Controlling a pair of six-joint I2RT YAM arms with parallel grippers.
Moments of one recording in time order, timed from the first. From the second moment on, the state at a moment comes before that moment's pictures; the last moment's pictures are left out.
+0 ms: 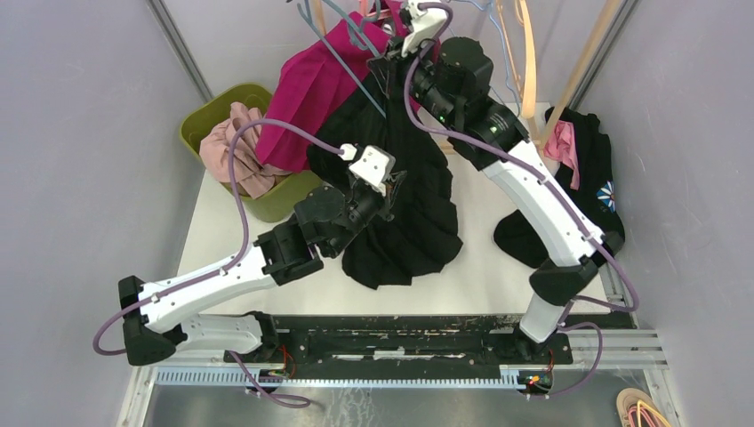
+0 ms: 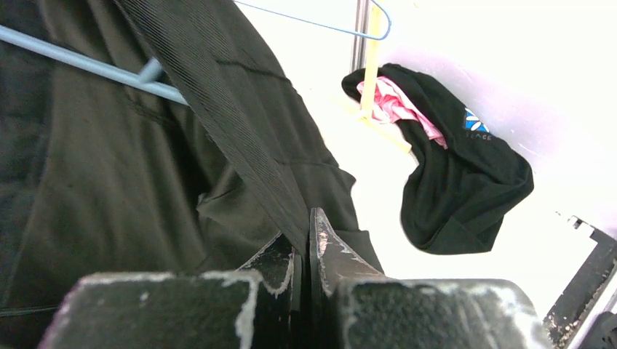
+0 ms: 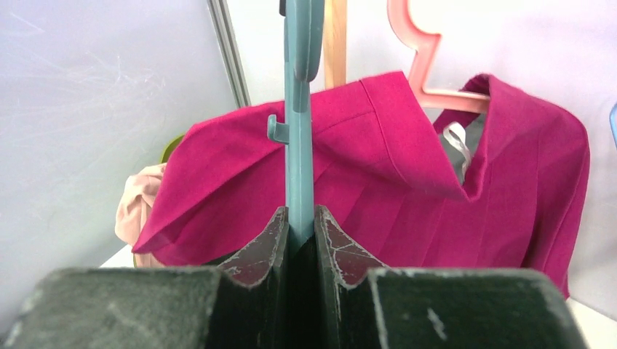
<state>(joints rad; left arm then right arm) -1.15 1.14 1.14 0.02 -0.45 0.03 0.72 1.71 2.14 -0.33 0.10 0.06</state>
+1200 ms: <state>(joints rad) -1.26 1.35 1.12 -0.36 -0.32 0.05 0.64 1.67 2.25 0.24 0.37 -0.01</state>
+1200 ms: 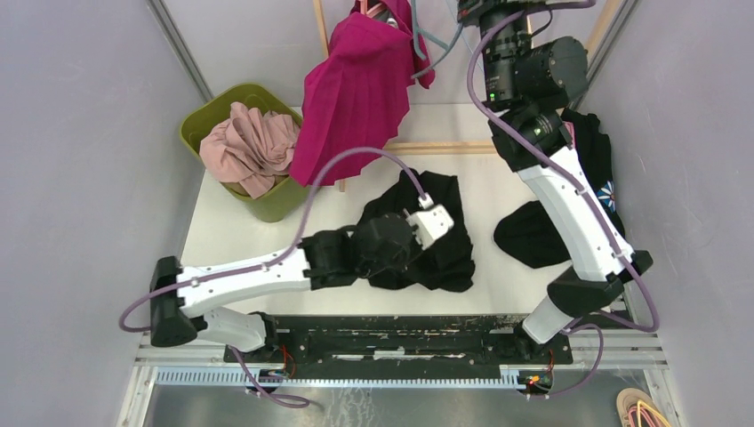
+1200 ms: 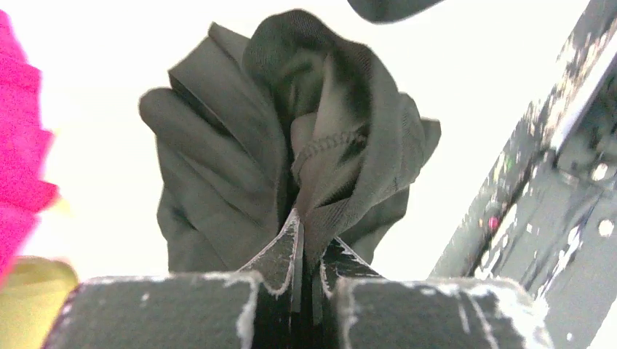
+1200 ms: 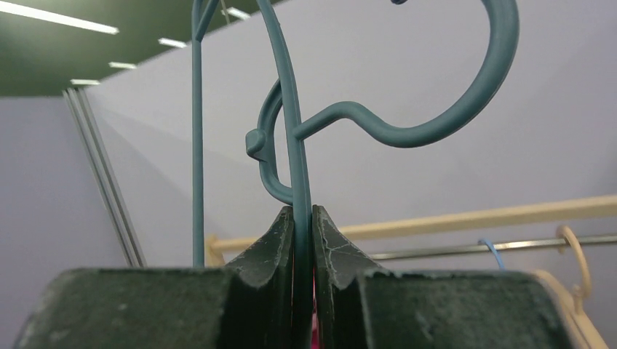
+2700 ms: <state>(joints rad) -0.15 1.63 2.43 -0.30 -0.33 0.35 0.64 1.05 1.36 -0.16 0.42 0.05</state>
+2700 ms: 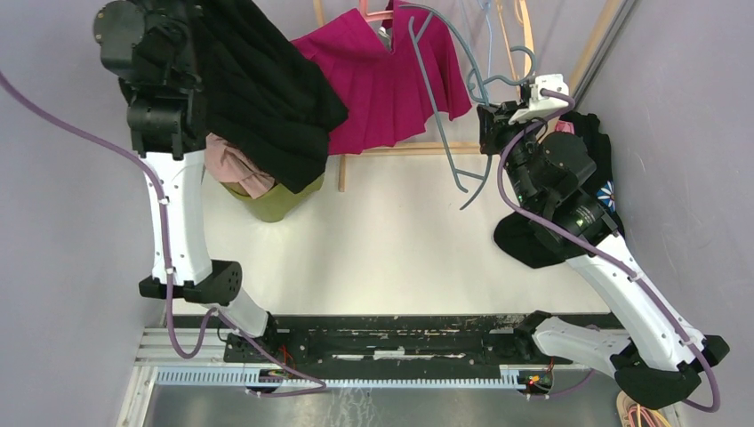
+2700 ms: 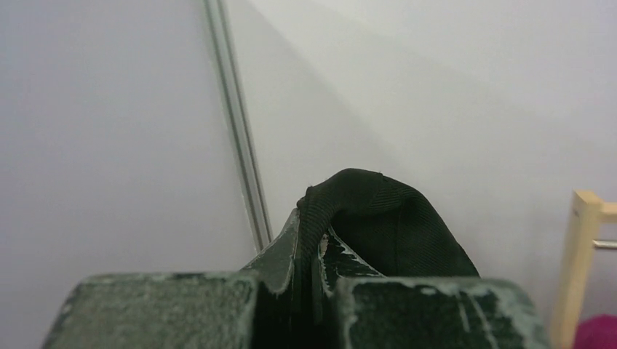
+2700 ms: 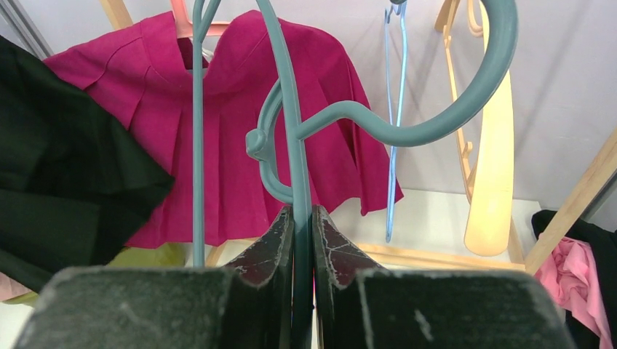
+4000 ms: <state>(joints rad) 0.03 1.56 1.57 -0.12 0.05 0.00 0.63 1.16 1.34 -0.15 0.38 0.02</state>
